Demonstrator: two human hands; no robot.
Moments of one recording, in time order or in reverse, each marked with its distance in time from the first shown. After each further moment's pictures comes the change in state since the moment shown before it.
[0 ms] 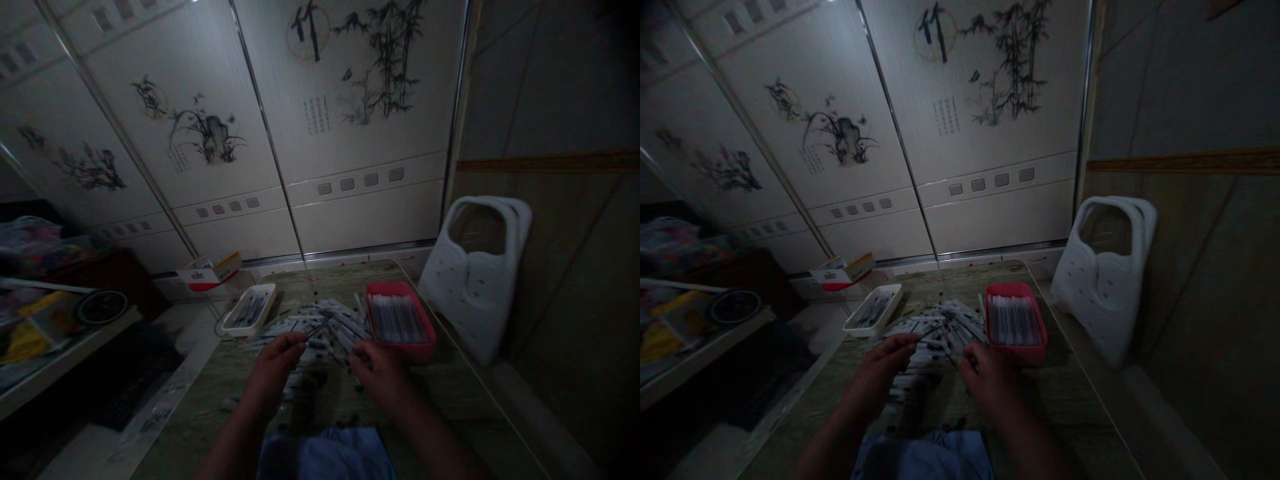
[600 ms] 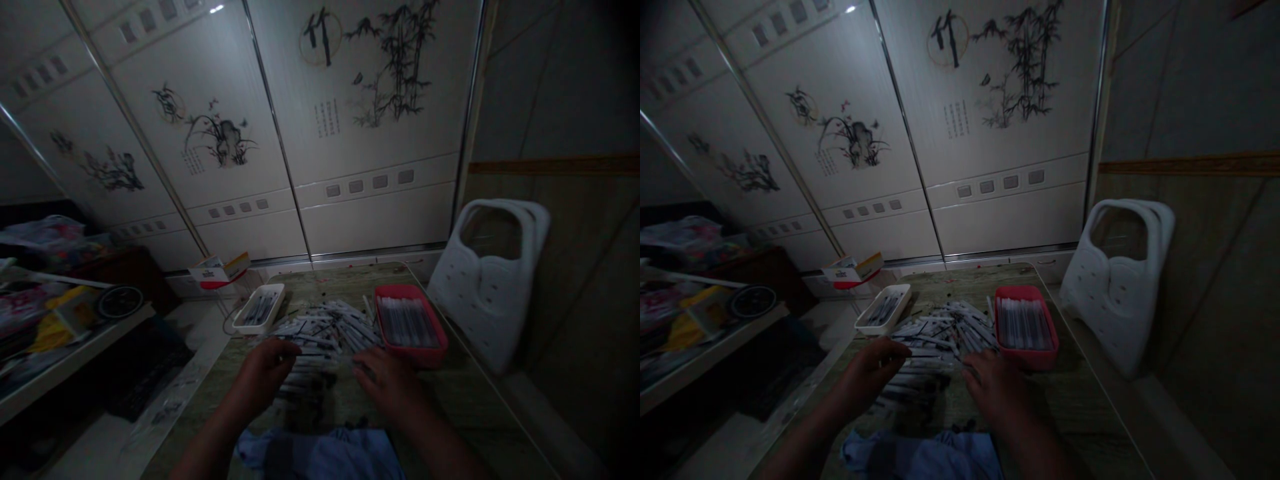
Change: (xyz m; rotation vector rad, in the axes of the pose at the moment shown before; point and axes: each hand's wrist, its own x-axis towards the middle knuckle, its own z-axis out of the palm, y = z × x) left_hand -0.009 0.011 -0.055 0.618 -0.095 0.327; right_hand -0.006 -0.011 -0.005 -0.394 -0.205 -0.137
